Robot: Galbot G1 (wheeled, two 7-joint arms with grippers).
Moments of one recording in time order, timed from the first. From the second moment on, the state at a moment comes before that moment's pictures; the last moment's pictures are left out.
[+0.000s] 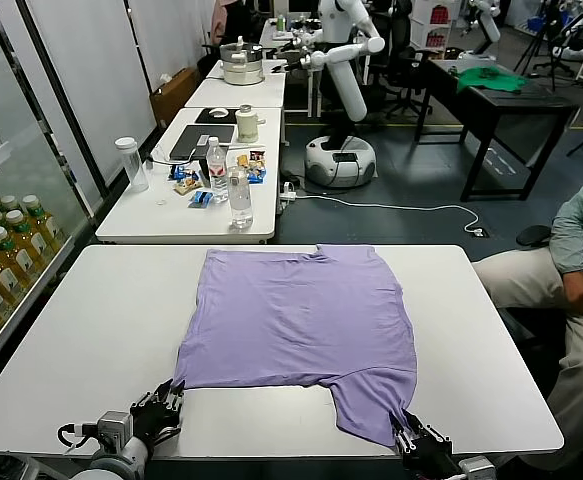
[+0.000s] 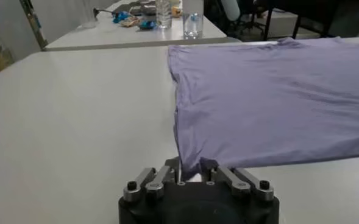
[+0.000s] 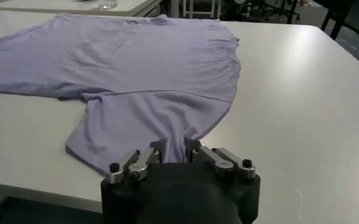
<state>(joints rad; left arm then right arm) 1.57 -1.14 -0.53 -2.13 -0.42 0.56 -0.16 -1.76 0.96 0.42 2.22 0.52 -0.36 0.19</state>
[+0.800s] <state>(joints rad) 1.86 -1.10 -0.64 -2.32 -0.40 0.45 -0.20 -1.98 0.90 0.63 2.44 0.56 -0.34 0.15</state>
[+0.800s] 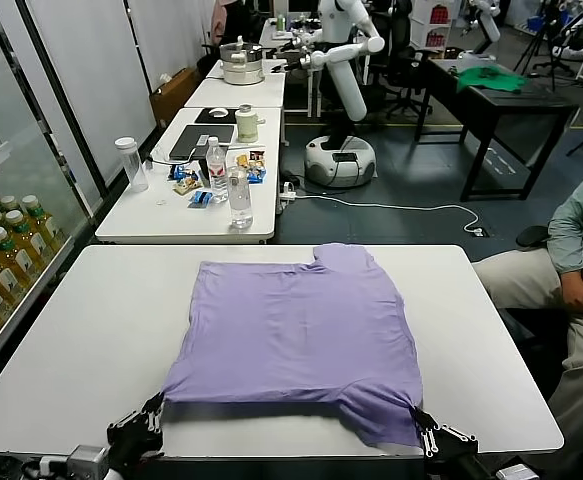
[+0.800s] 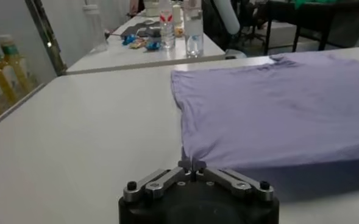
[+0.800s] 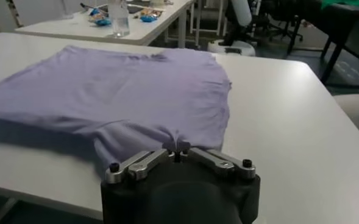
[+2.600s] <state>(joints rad) 1.27 -1.06 -0.55 -1.85 -0.43 0.44 0.01 -1.33 0.98 0.35 2.08 0.55 -0.50 0.22</state>
